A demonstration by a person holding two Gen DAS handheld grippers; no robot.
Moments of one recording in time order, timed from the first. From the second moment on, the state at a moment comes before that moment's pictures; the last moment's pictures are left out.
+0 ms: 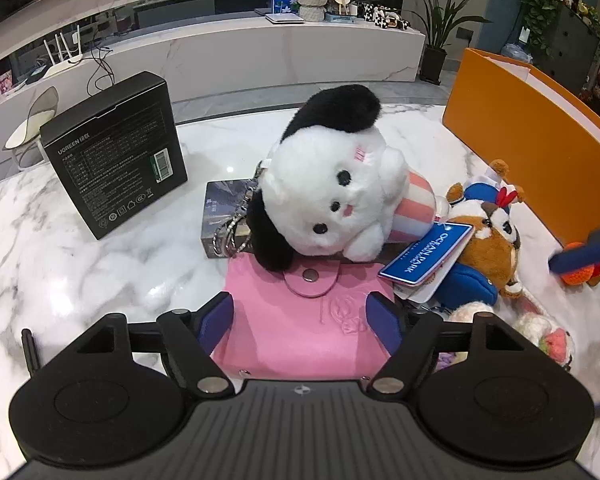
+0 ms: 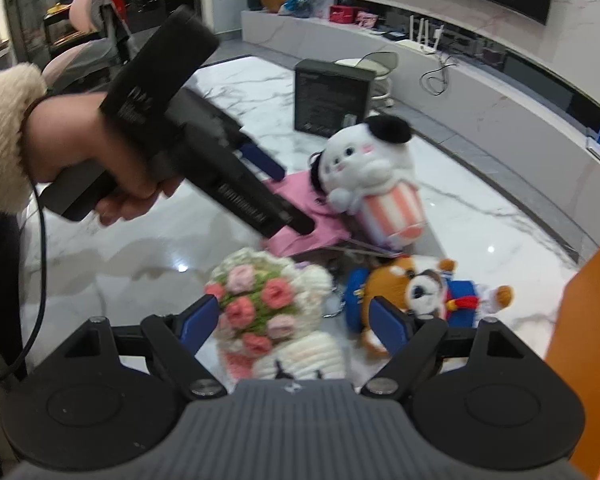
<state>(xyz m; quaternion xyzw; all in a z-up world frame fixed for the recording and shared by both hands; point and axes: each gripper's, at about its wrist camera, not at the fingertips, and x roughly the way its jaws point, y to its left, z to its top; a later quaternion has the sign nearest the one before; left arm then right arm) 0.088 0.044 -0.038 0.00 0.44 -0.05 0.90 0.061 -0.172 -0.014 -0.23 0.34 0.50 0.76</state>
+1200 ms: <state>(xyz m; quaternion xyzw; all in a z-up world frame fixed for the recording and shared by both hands) 0.069 0.004 -0.054 0.22 0.43 -0.23 0.85 0.054 -0.163 -0.048 -0.27 0.39 0.51 0.72</state>
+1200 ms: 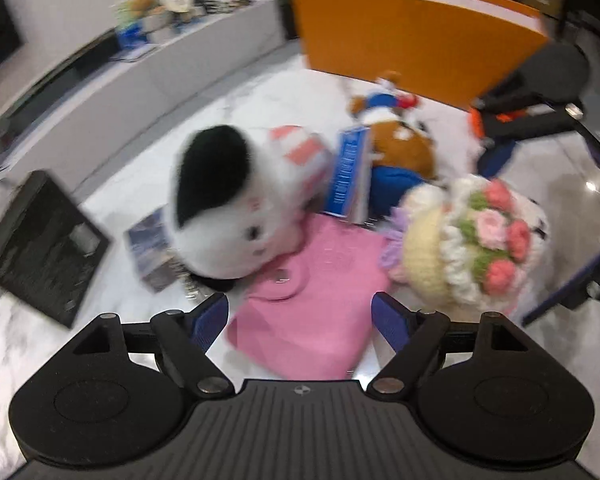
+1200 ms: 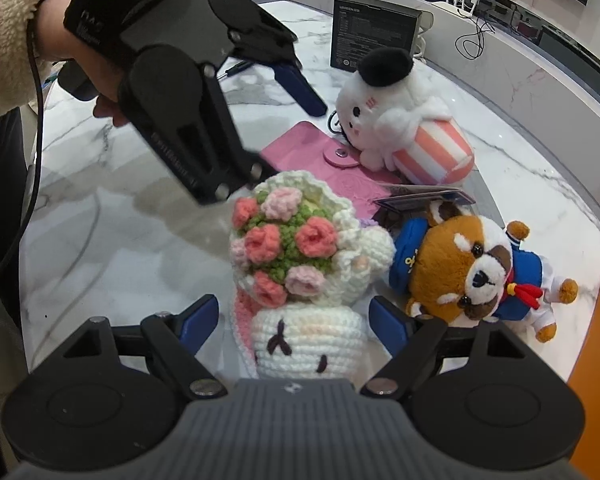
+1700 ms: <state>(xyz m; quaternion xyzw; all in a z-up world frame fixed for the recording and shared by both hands) 0.107 0.015 -0.073 0.17 0.49 -0.27 0.81 0.058 -0.166 -0.052 -0.27 0.40 0.51 0.72</state>
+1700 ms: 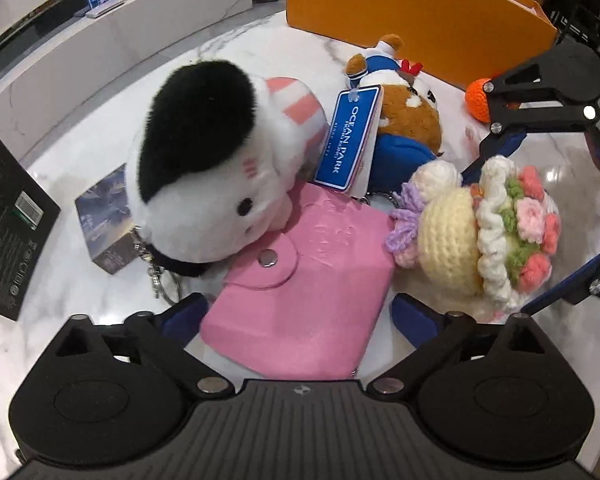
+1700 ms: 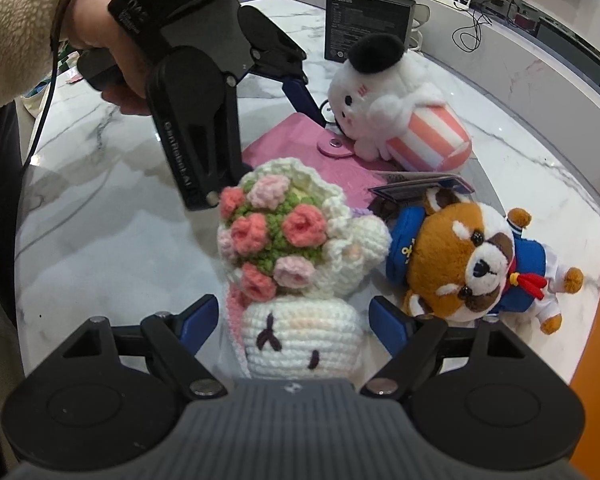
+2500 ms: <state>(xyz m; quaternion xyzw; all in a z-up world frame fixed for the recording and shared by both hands) 0.078 0.001 -0.063 0.13 0.48 -0.22 0.84 0.063 -0.165 -0.064 -0.25 0.39 0.50 0.73</state>
